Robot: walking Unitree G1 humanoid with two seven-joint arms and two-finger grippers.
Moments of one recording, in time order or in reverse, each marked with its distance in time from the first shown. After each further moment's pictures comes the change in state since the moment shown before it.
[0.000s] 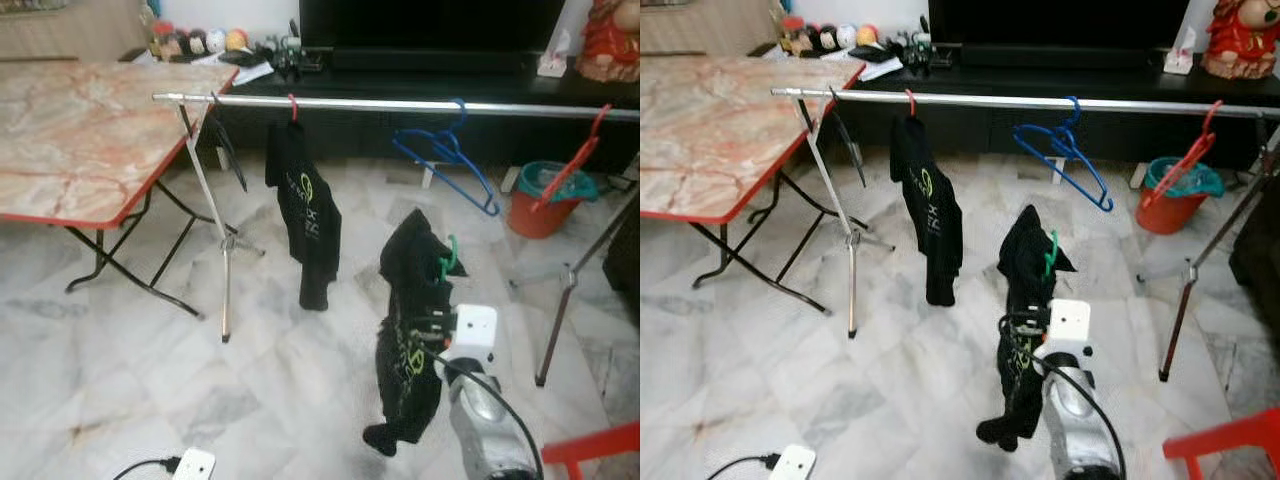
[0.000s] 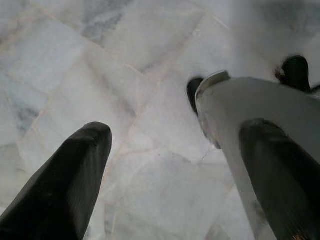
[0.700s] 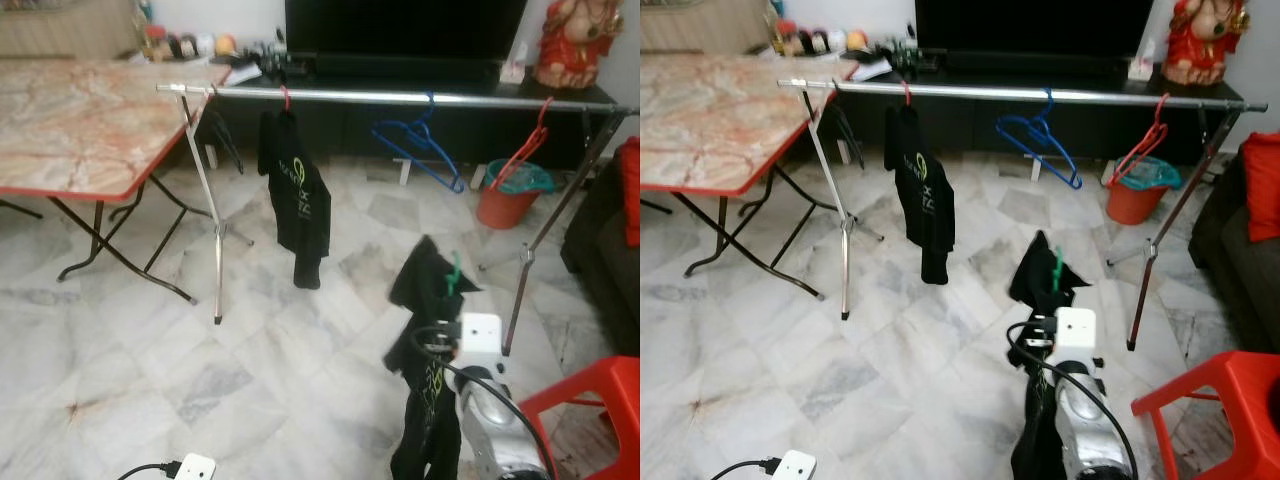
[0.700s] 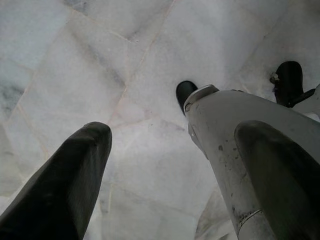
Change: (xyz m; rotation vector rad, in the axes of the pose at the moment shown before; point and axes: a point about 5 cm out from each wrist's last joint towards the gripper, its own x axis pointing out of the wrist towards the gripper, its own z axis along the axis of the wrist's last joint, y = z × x) left arm -0.001 0.002 -0.002 0.011 0.000 0.005; right arm 0.002 -0.002 -0.010 -0.059 0.108 0.025
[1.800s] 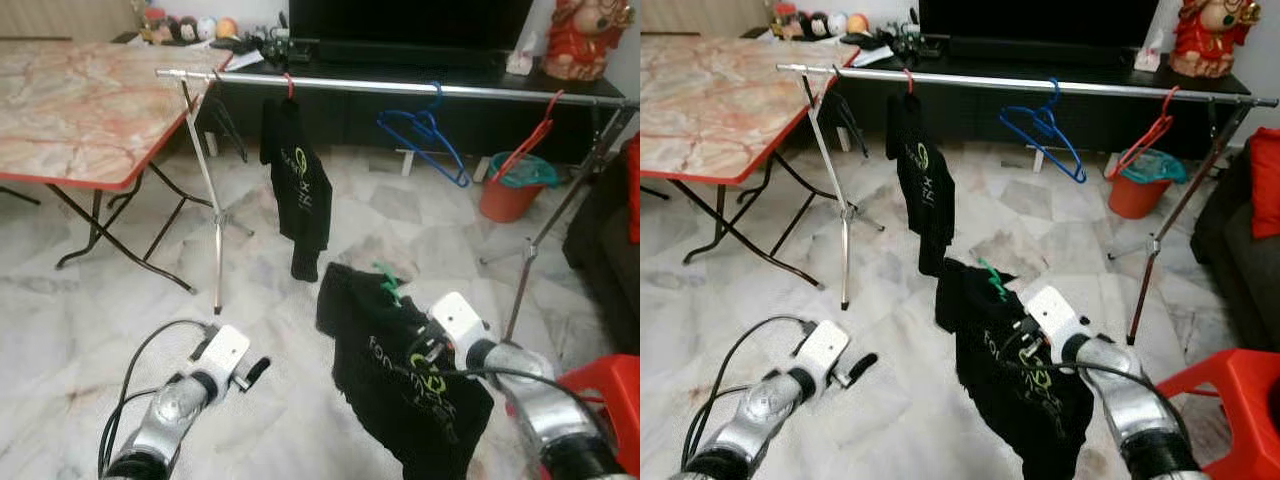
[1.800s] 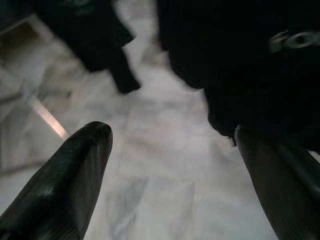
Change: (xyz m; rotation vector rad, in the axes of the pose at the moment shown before) left arm -0.044 0.006 0.183 0.485 -0.787 -0.165; right arm 0.000 -0.019 0.049 -0.531 0.130 0.599
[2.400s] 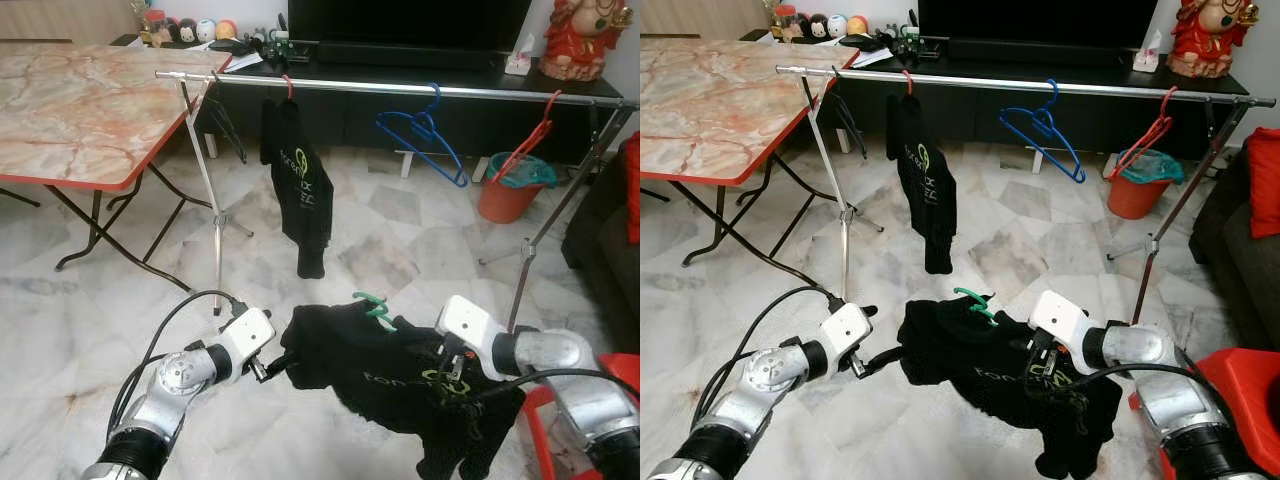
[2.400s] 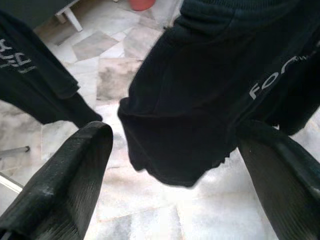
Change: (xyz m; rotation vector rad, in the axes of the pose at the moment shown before) left arm 0.001 0.005 0.033 0.115 -0.089 -0.232; right arm -0.030 -0.006 0.018 -0.153 0.034 0.285
